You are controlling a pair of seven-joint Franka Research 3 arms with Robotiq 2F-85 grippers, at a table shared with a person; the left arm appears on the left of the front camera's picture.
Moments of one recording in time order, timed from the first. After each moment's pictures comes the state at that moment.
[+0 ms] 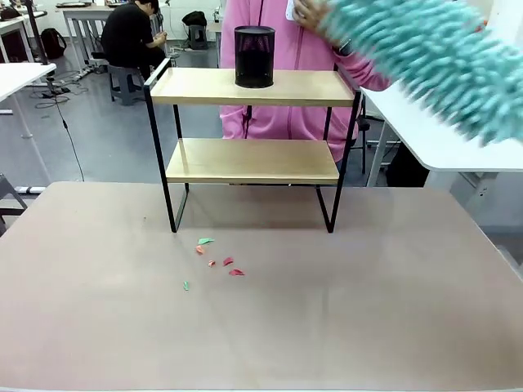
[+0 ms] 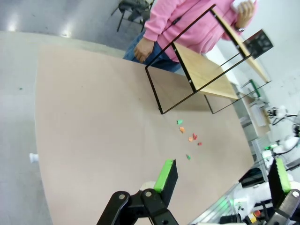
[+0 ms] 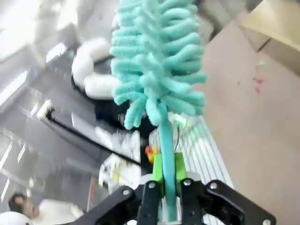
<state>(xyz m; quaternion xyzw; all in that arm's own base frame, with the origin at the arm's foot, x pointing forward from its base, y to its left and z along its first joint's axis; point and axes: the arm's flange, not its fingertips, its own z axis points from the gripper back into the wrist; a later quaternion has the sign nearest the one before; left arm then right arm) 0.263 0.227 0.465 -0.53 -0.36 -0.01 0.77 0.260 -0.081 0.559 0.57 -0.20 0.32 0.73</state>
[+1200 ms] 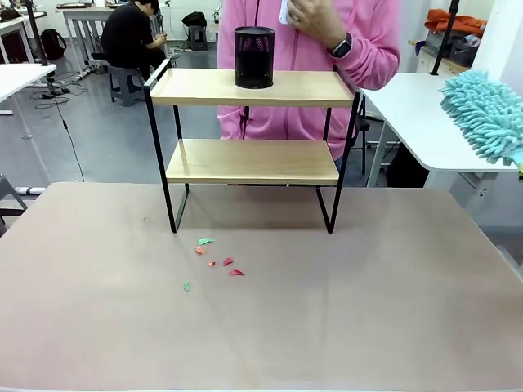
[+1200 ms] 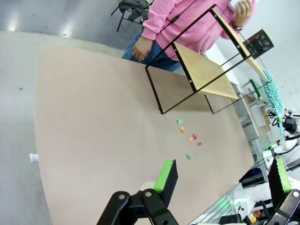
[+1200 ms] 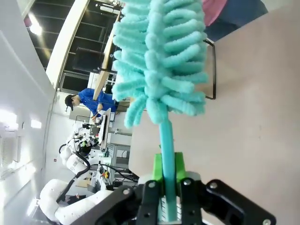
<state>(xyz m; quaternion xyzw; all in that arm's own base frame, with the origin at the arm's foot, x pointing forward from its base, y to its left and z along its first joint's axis) 0.264 0.227 0.465 -0.53 -0.36 -0.01 0.77 0.297 -0.153 0.476 0.50 -0.27 -0.07 0.82</state>
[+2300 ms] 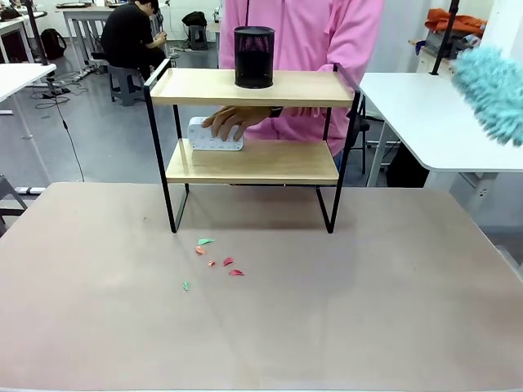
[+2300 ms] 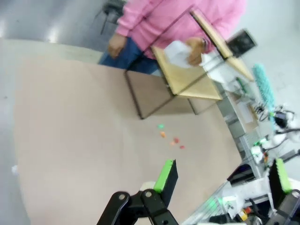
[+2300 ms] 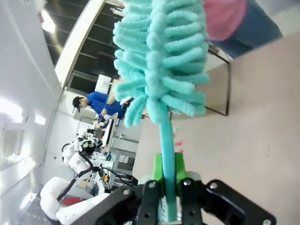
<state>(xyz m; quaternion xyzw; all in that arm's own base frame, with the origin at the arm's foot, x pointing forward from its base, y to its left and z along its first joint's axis) 0.277 0.193 0.492 -0.56 -0.35 -0.05 0.75 0.294 -0.160 0.516 0.51 -0.32 -0.04 0.80</state>
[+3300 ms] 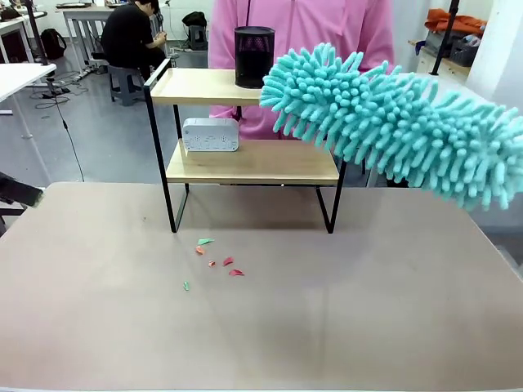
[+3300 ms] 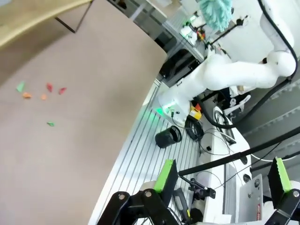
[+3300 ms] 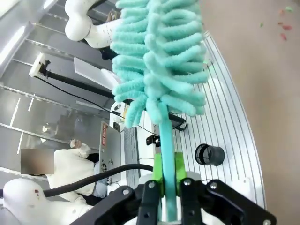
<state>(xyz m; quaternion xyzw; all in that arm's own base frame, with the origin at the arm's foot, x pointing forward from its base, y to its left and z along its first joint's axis) 0.255 -0.008 0.535 -0.62 -0.10 -0.32 0.71 0.263 -0.021 0.568 0.52 -0.03 0.44 0.73</state>
